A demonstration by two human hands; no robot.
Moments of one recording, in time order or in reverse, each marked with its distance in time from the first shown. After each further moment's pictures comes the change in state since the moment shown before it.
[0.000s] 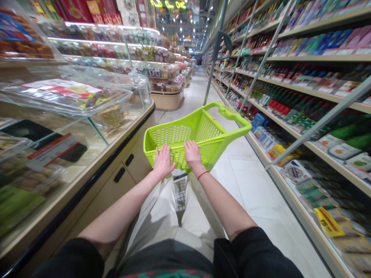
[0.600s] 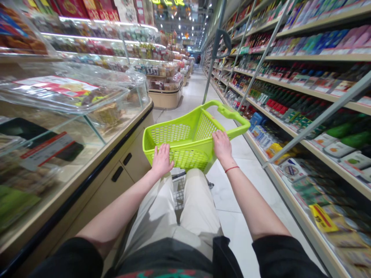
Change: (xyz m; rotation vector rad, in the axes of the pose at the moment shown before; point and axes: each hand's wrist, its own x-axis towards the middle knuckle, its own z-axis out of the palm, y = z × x) left_hand -0.001 -0.001 0.003 0.016 0.043 0.058; right_hand -0.021 0.109 -0.072 -0.180 0.045 0.145
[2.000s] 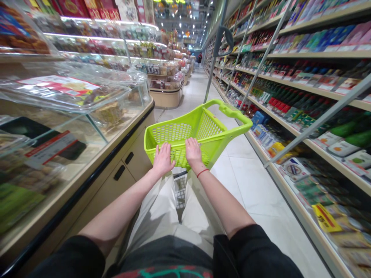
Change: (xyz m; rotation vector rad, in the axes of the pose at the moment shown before) left_hand -0.002 0.000 -0.005 -0.016 -0.032 -0.002; right_hand 0.002 -0.125 0.053 0.168 -0.072 -0.054
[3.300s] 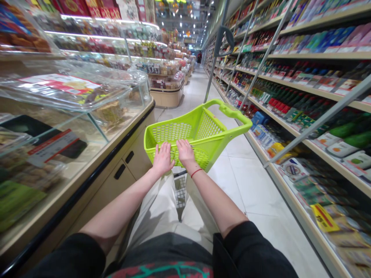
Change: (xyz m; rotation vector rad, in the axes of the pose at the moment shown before) left_hand -0.001 -0.003 0.001 0.044 -0.012 0.010; right_hand 0.004 -0.030 0.002 0.100 -0.069 -0.090
